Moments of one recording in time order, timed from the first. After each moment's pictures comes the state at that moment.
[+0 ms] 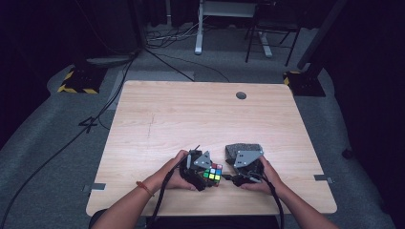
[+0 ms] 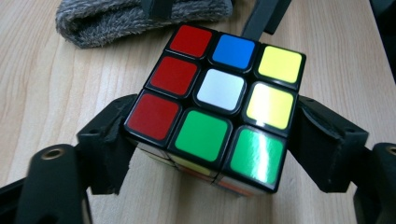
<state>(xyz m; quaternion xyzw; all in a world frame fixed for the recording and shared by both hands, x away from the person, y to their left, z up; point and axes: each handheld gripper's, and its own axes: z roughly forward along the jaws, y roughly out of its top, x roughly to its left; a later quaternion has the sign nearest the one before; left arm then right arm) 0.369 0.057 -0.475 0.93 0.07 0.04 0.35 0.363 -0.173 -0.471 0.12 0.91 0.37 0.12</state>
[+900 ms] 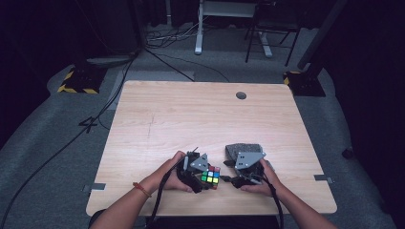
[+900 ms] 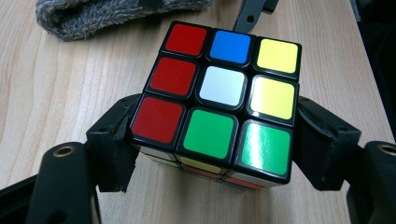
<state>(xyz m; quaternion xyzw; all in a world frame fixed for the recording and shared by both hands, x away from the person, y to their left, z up) 0.366 0.064 -0.476 0.93 0.05 0.02 0.35 0.357 -0.172 -0.468 0.11 0.90 0.41 0.10</state>
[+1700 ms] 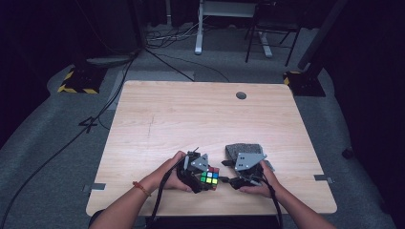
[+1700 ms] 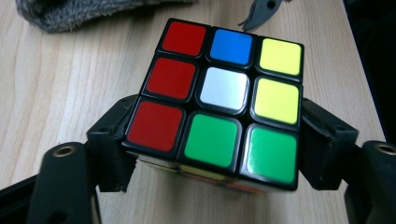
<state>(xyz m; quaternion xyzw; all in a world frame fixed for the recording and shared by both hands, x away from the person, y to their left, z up) 0.365 0.060 -0.477 0.94 0.04 0.00 0.34 0.351 -0.169 -0.461 0.11 0.89 0.44 0.10</state>
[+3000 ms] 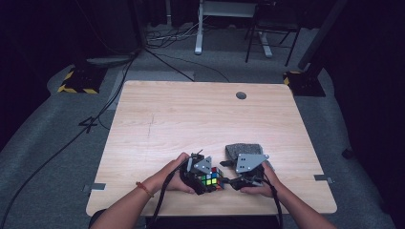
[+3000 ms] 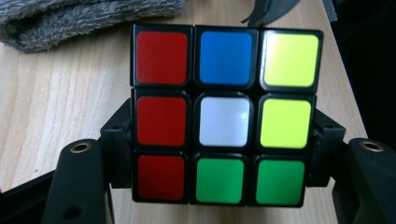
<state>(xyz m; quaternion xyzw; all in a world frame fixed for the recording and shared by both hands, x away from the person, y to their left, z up) 0.364 0.054 -0.478 0.94 0.03 -0.01 0.35 0.345 -0.166 -0.448 0.07 0.89 0.44 0.11</state>
